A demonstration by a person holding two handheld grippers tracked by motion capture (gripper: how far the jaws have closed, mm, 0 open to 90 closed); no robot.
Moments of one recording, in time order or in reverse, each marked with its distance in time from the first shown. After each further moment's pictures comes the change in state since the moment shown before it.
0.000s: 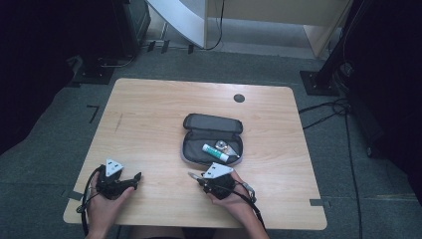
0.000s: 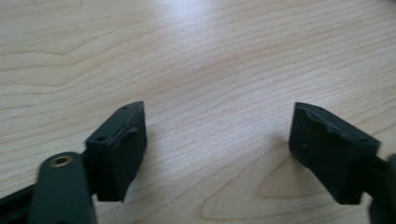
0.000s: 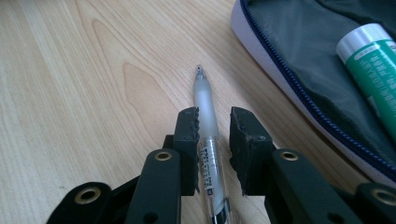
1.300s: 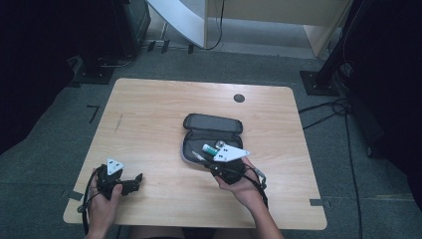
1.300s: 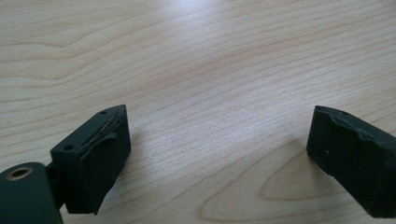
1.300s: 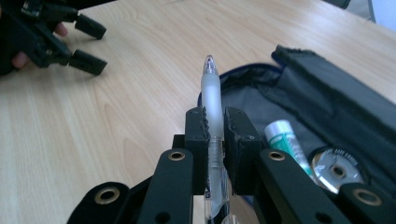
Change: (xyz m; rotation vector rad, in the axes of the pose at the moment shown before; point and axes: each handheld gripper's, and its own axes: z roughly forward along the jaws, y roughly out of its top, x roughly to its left) left arm -0.001 0.001 0.003 0.020 0.011 -0.012; right arm -0.028 0.051 -0.053 -0.150 0.017 -0.003
